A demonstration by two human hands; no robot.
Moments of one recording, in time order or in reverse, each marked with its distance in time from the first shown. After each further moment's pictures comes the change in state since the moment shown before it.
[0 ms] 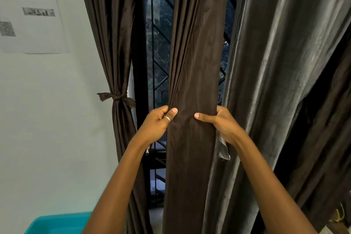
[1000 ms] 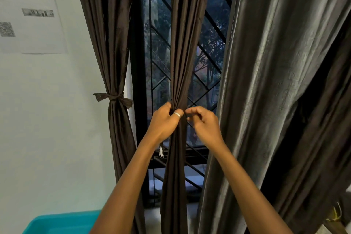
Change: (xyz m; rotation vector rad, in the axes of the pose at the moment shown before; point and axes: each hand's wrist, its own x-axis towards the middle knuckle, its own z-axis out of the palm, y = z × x) left_hand -0.003 0.024 0.032 0.125 0.155 0.022; right_hand -0.022 0.011 0.045 -0.445 0.255 -0.409
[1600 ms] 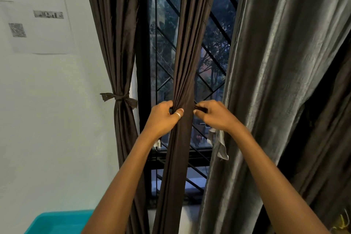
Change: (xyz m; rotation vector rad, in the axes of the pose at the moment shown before) left_hand 0.016 -0.009 -0.016 0.224 0.015 0.058; right_hand 0.053 -0.003 -0.037 -0.395 -0.426 -0.039
